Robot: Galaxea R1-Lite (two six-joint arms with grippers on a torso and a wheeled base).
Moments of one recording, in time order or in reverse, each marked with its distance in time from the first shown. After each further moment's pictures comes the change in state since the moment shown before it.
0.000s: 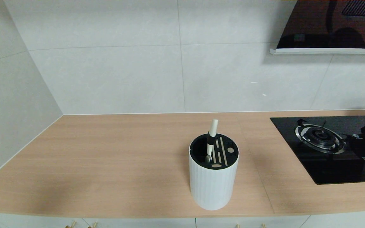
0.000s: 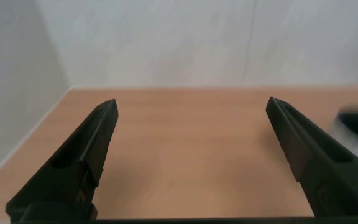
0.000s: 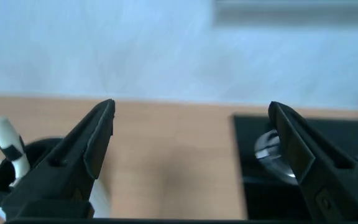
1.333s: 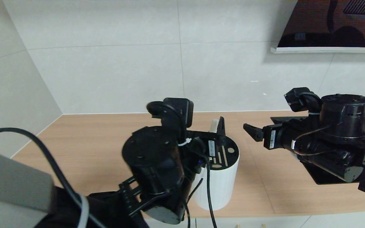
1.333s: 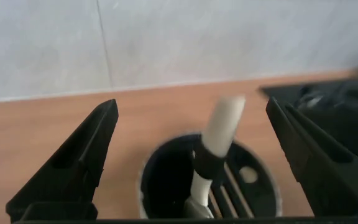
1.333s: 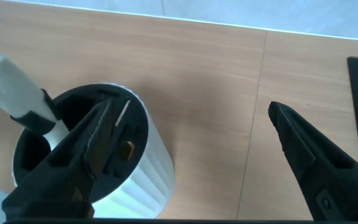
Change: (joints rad) left arm -0.671 1.435 -0.355 -1.134 0.313 -0.102; right arm 0.257 0.782 -0.294 -0.086 0.009 0.164
